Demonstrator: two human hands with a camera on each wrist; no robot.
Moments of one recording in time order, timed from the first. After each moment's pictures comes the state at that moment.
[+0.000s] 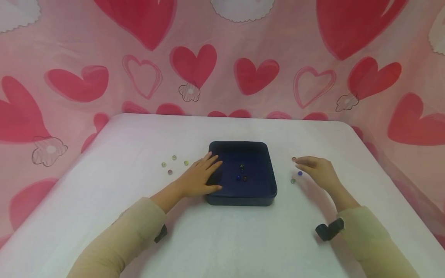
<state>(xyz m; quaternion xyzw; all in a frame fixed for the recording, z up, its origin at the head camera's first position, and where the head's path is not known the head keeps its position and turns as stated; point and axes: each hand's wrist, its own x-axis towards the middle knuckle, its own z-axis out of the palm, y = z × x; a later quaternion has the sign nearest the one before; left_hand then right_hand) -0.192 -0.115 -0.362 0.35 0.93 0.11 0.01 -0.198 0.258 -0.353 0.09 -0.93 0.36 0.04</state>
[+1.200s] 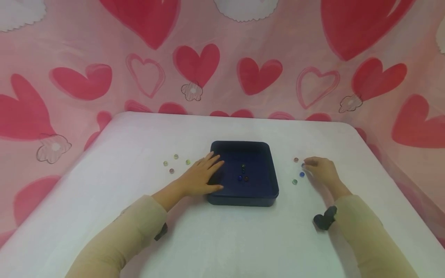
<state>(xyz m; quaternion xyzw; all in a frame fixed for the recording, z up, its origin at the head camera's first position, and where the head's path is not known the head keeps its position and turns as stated) -0.191 -0.115 -0.360 0.35 0.93 0.09 0.01 -0.231 0.281 -0.385 -0.04 -0.95 0.30 -0.06</state>
